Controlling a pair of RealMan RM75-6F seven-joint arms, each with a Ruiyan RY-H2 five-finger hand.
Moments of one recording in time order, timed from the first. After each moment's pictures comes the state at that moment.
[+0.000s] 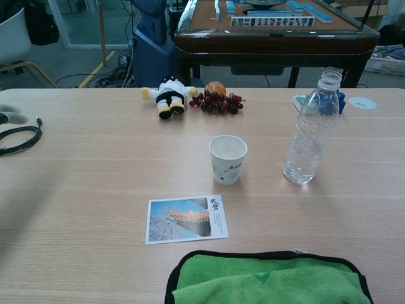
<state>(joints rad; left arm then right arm) -0.51 -1.29 0.15 -1.82 1.05 1.48 0.78 0.05 -1.11 0.08 -1.67 -1.45 1.49 -0.10</state>
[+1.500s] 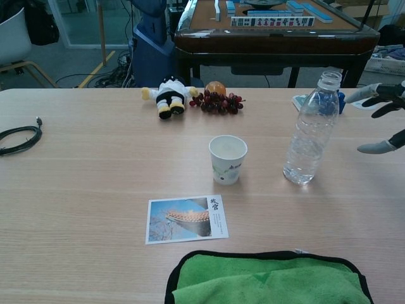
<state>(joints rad) -0.20 -1.11 0.09 -1.78 1.23 1.46 0.44 0.42 -1.48 0.18 -1.25 -1.40 1.06 0.38</state>
